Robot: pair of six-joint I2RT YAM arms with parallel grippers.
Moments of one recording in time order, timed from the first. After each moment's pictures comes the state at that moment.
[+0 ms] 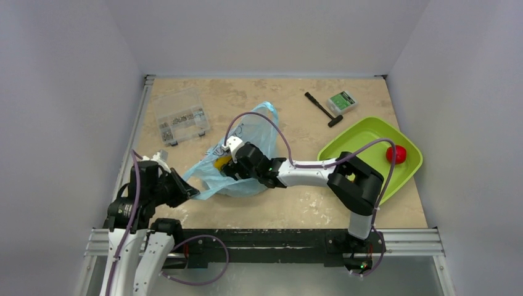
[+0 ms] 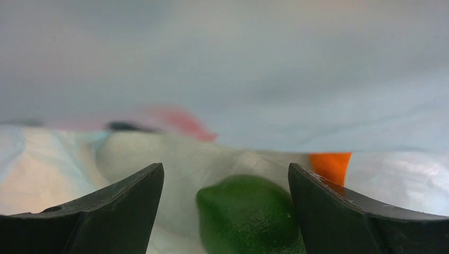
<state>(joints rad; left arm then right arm) -0.08 0.49 0.77 -1.15 0.32 -0.71 1.05 1.84 1.12 0.06 0.19 0.12</state>
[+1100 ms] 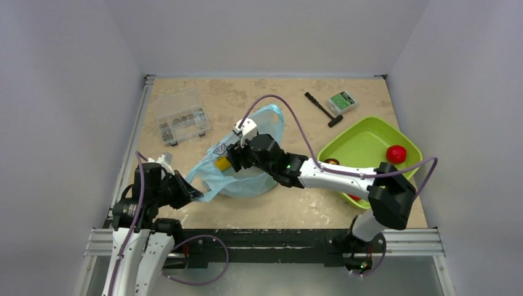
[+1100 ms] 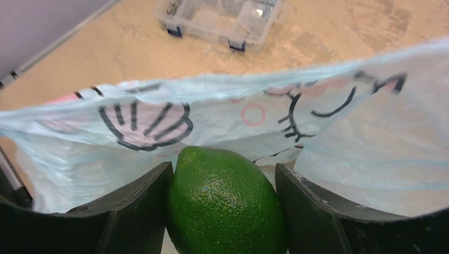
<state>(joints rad) -0.08 0.46 0.70 -1.10 0.37 -0.70 1.05 1.59 1.07 0.14 0.25 0.19</state>
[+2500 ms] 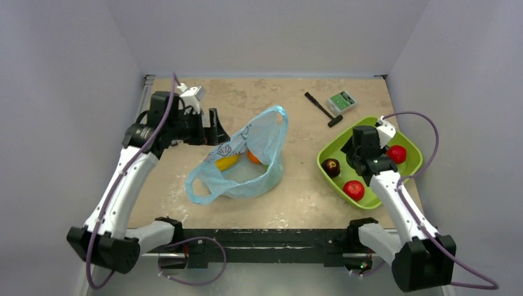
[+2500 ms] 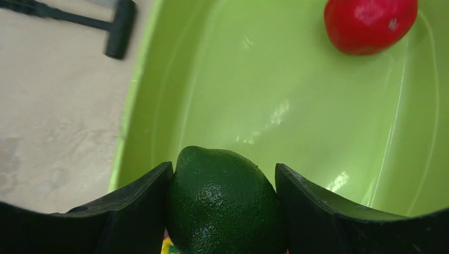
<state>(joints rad) -0.22 1.09 1.24 -0.83 0.43 -0.32 0.18 0.96 0.75 -0.50 0.55 0.65</state>
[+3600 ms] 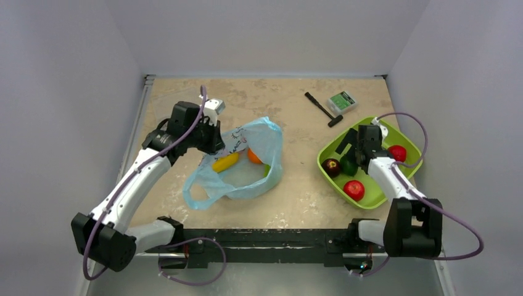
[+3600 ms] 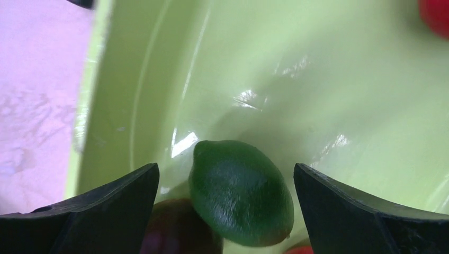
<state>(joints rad) -0.39 1.21 1.13 -0.72 0.28 -0.12 -0.03 1.26 0.68 -0.32 0.21 0.55</state>
